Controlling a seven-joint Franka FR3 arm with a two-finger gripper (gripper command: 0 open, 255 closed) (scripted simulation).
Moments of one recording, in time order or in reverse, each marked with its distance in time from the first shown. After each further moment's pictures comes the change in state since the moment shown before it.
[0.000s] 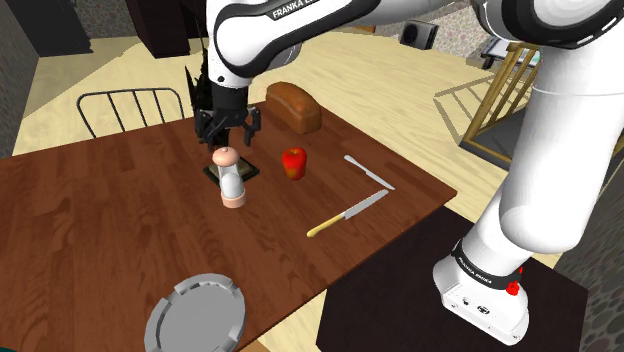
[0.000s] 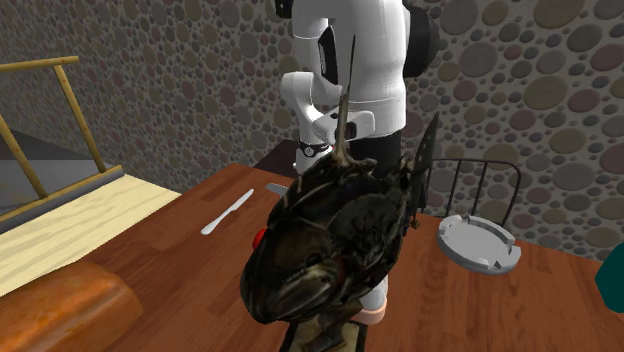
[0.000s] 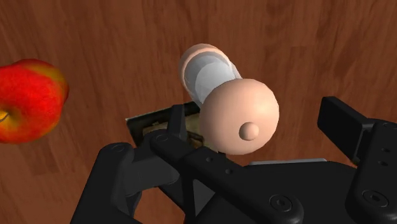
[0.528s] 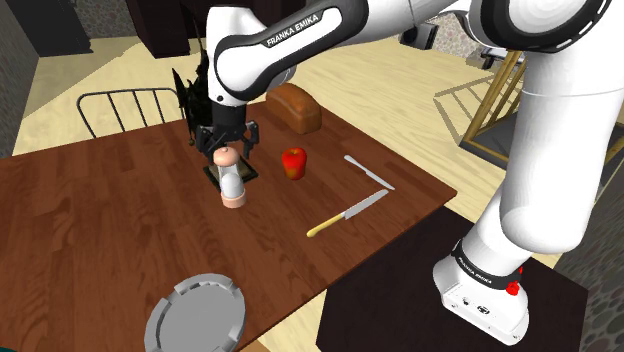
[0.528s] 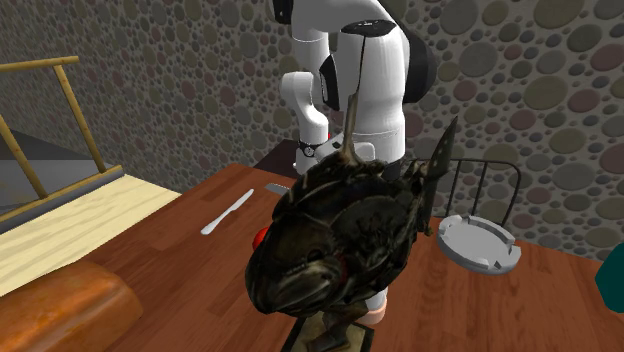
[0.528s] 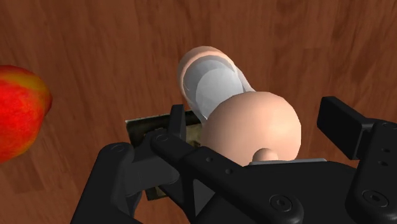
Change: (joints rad) arm 0.014 0.066 -0.007 -0.015 -0.024 0.073 0.017
